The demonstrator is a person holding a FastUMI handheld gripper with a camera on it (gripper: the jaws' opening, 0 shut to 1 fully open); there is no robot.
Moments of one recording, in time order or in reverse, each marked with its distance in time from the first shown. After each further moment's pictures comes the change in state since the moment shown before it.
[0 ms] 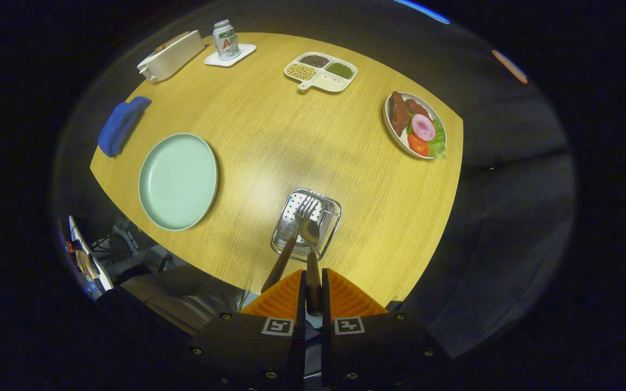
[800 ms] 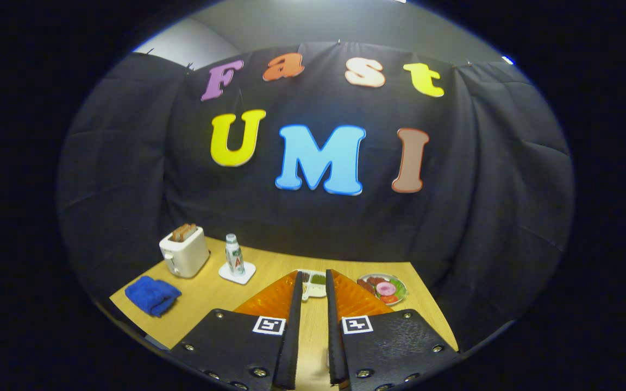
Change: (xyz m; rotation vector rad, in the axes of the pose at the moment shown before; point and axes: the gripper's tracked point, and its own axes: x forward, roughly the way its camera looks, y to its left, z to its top) arm -0.238 0.077 0.069 0.327 -1.359 -0.190
